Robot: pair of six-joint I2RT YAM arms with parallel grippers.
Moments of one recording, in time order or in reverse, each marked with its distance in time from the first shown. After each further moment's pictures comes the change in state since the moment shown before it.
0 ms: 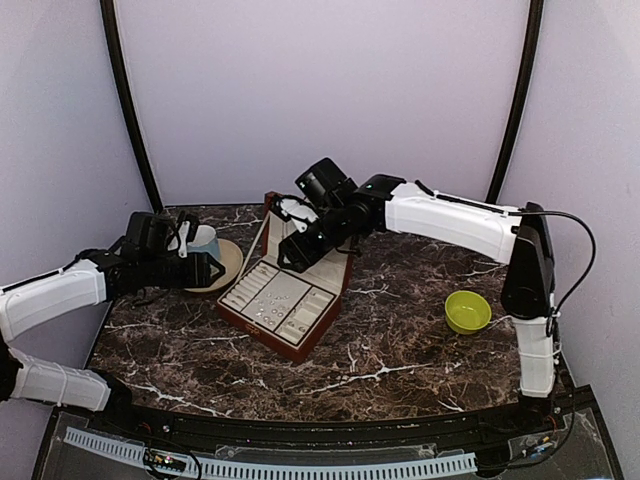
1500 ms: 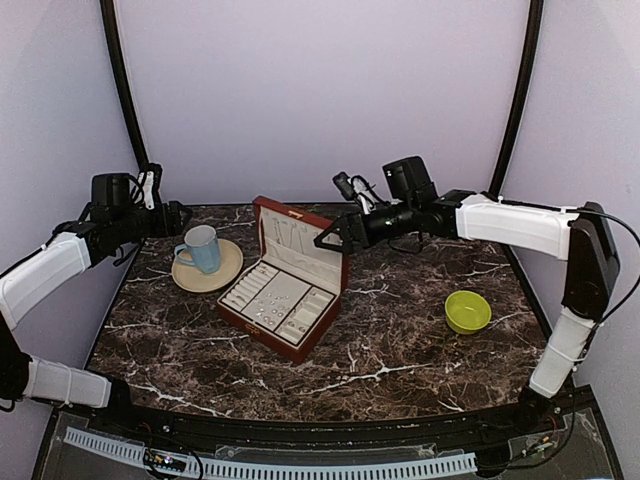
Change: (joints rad) left arm 0.275 0.035 0.207 0.063 0.004 0.247; right arm -0.262 -0.355 -0.591 0.521 -0.485 0.148
